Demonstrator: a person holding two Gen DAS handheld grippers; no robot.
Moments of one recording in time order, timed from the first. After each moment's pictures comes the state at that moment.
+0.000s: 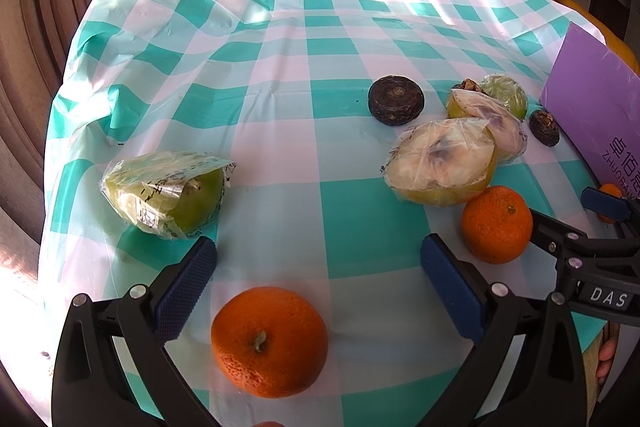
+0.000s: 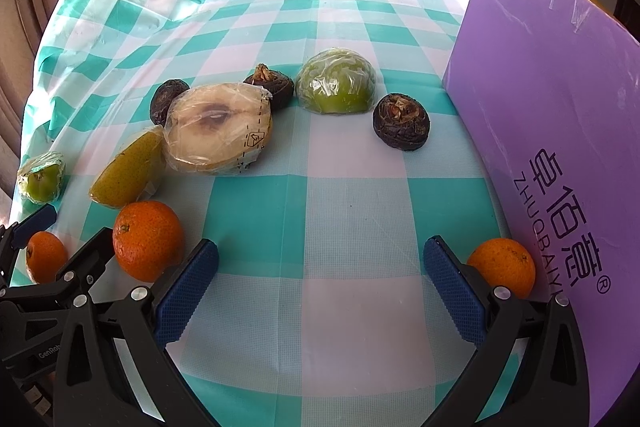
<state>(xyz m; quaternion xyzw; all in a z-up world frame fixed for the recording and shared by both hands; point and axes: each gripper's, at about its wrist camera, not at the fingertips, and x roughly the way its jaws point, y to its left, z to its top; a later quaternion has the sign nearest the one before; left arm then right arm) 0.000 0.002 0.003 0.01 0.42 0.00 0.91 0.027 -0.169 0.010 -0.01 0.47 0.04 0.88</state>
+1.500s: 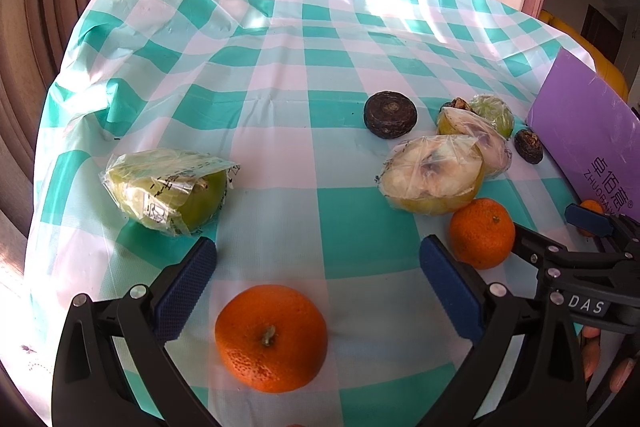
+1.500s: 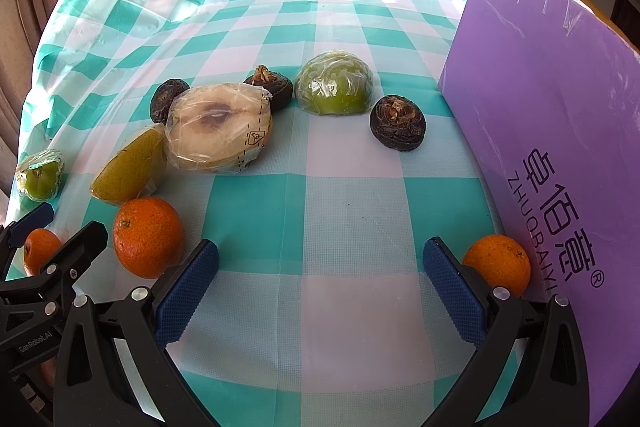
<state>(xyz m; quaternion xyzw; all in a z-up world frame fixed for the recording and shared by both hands) -0.007 0.016 0.010 -0.03 0.40 -0.02 0.92 0.022 -0.166 0.014 -0.02 0.46 0.02 0.89</state>
